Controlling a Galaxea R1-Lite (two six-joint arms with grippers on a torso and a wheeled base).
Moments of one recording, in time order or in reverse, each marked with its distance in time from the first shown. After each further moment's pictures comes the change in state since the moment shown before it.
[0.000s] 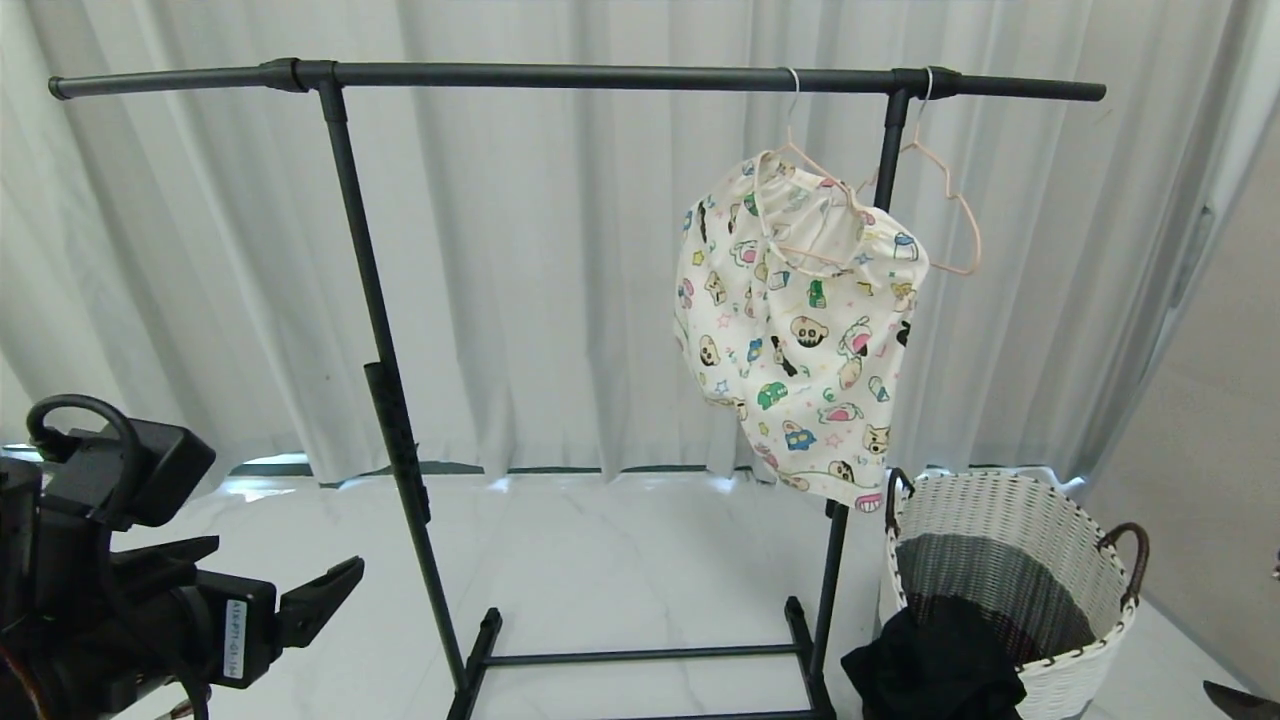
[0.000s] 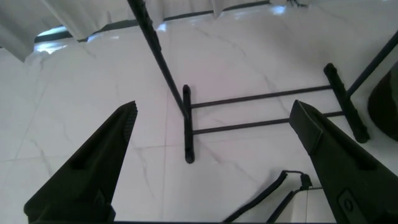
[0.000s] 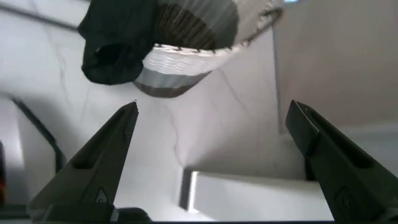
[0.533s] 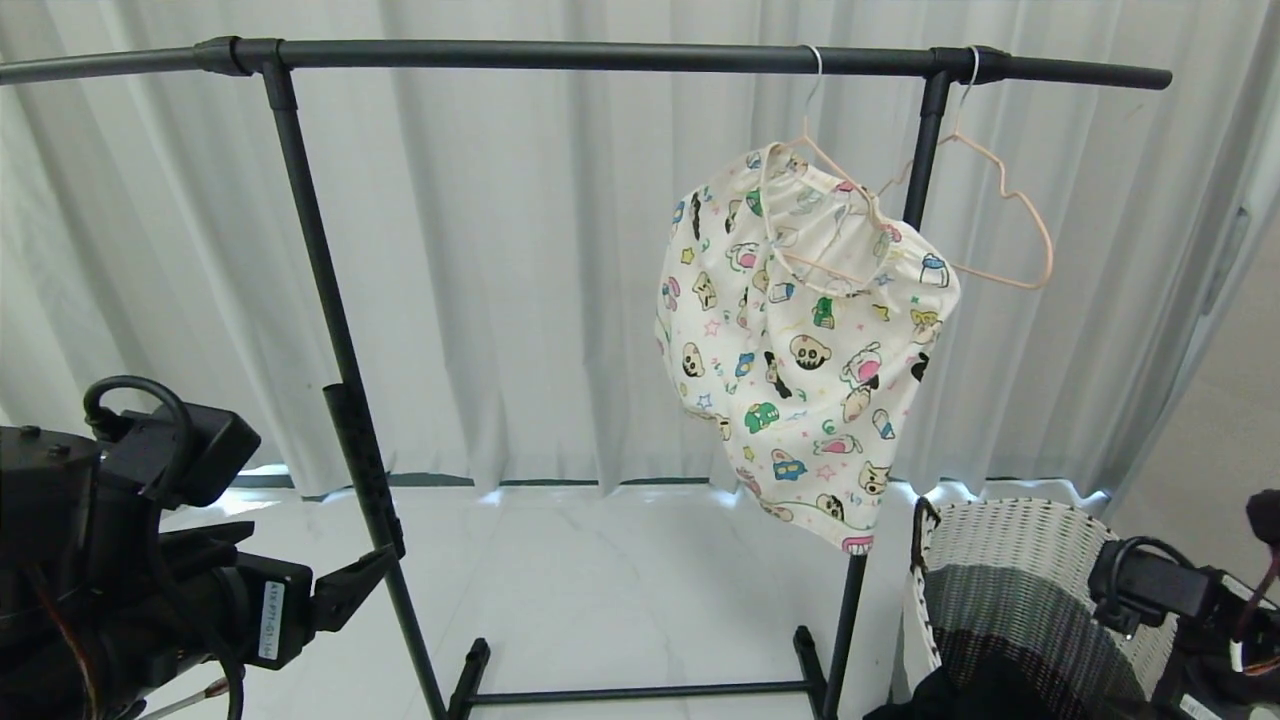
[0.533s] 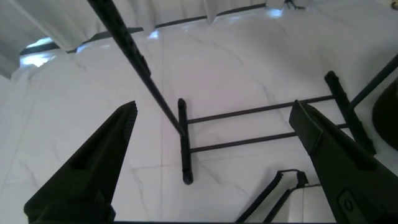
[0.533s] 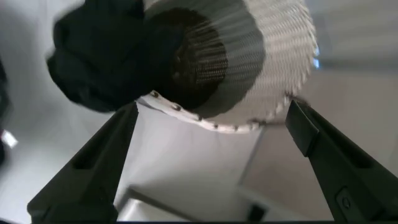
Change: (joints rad) left arm -0.044 0.061 -0.043 -0.001 0.000 -0.001; right arm -0.153 0.459 0.116 -0.419 0.254 -0.558
